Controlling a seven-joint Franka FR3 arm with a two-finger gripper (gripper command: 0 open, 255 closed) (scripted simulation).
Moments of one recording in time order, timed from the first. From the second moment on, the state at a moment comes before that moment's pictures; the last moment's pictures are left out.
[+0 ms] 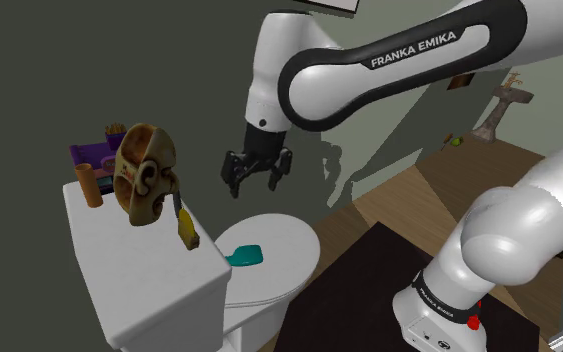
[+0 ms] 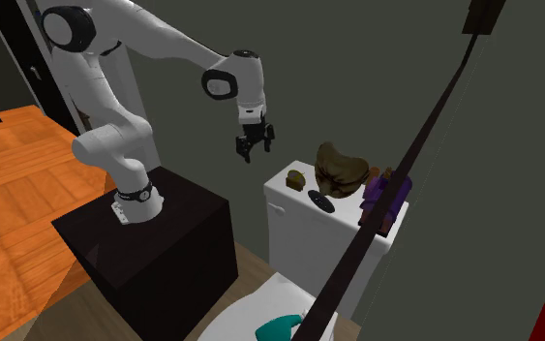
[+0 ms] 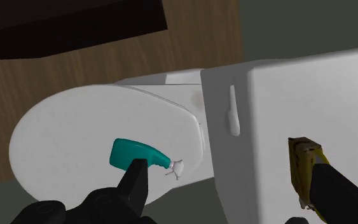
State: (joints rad) arm 0.05 -0.24 0.50 -2.33 0.19 2.17 0.65
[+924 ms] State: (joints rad) arm 0.15 0.30 0.56 -2.04 -0.21 2.35 1.06
